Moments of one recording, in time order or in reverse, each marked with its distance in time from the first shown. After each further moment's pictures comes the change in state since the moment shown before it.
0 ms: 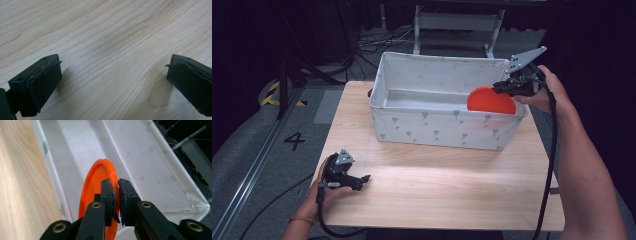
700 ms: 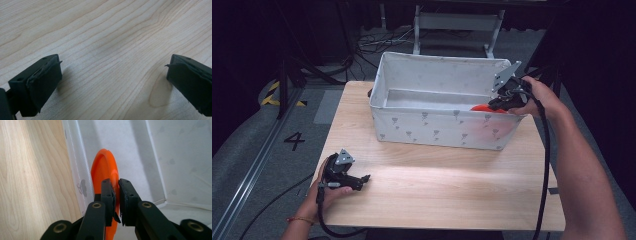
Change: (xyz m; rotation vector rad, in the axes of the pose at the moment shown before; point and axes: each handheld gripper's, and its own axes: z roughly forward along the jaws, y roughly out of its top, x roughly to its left) left arm 0.000 0.000 0.000 0.000 0.001 0.000; right arm 0.017 -0.005 0.034 0.214 0.146 -0.126
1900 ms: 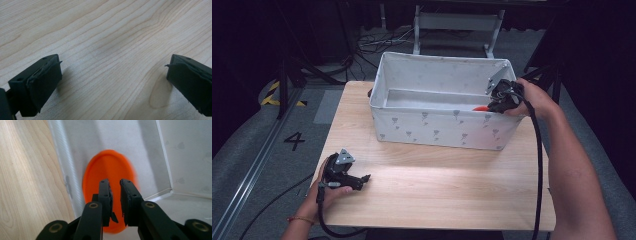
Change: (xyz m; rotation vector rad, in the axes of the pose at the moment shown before) left arm 0.000 0.000 0.001 -0.005 -0.001 -0.004; right arm -0.007 0.000 0.024 0.111 0.008 0.035
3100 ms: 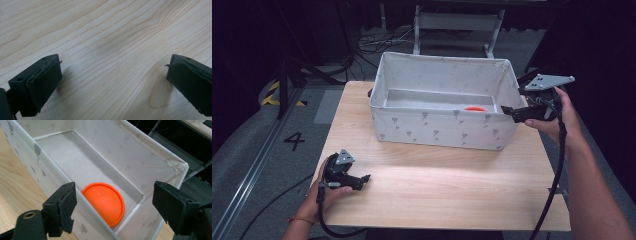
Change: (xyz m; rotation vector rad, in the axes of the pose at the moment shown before) left arm 0.000 0.000 0.000 0.000 0.003 -0.002; right arm 0.052 -0.061 -0.061 -0.457 -0.330 0.415
